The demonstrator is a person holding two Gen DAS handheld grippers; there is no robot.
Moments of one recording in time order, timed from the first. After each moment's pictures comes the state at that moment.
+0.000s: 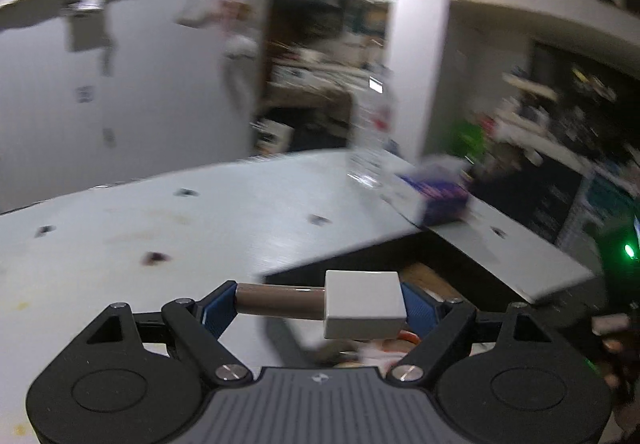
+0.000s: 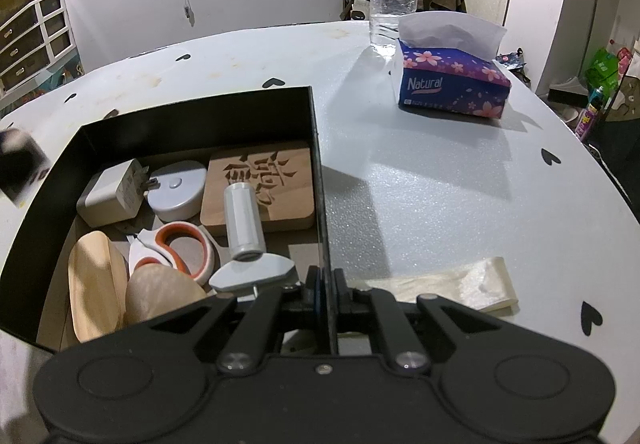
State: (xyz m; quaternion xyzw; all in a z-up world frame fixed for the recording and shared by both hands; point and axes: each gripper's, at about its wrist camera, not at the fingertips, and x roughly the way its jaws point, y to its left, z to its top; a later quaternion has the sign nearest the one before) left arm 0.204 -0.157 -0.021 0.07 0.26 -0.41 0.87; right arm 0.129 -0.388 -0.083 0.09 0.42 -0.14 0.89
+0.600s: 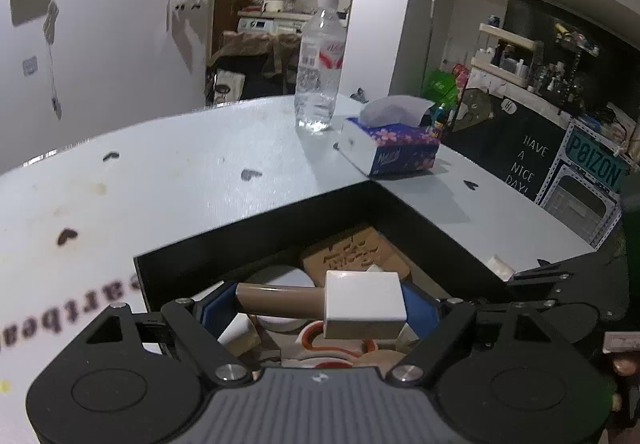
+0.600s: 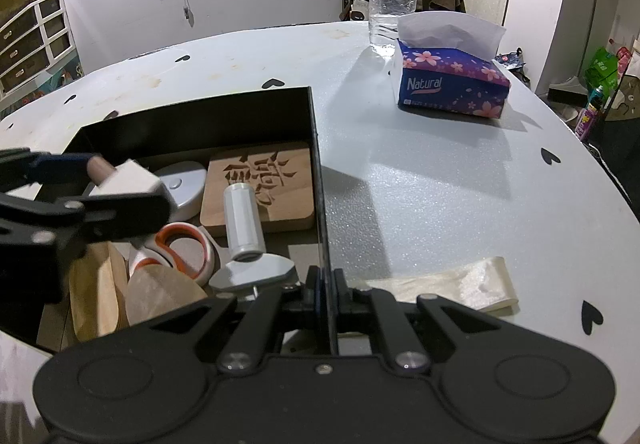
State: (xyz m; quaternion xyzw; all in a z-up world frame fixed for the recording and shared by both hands) left arm 0.209 -0.225 -0.048 0.10 0.33 -0.43 0.83; right arm 0.129 -0.388 -0.083 0.09 0.42 -0.14 0.89
